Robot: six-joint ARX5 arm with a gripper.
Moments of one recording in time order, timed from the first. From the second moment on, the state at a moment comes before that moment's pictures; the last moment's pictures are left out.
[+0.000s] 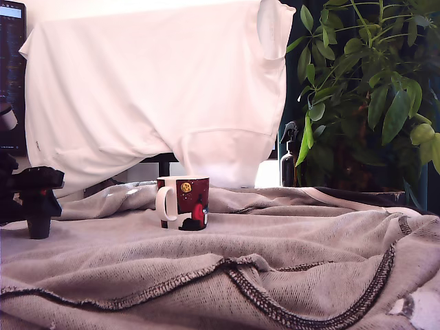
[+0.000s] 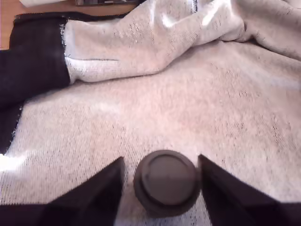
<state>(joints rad) -0.13 1.66 0.47 0.73 0.07 -0.10</state>
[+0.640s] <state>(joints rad) -0.19 1.66 0.60 0.99 0.32 -0.42</state>
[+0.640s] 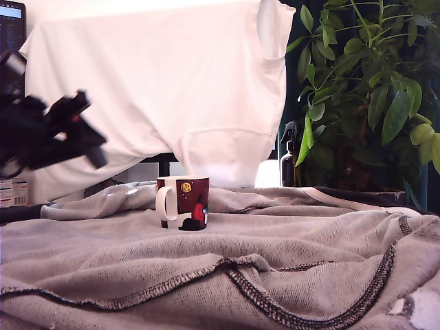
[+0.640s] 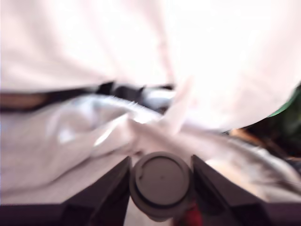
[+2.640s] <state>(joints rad) -0.20 1.49 0.79 0.35 0.34 -0.14</state>
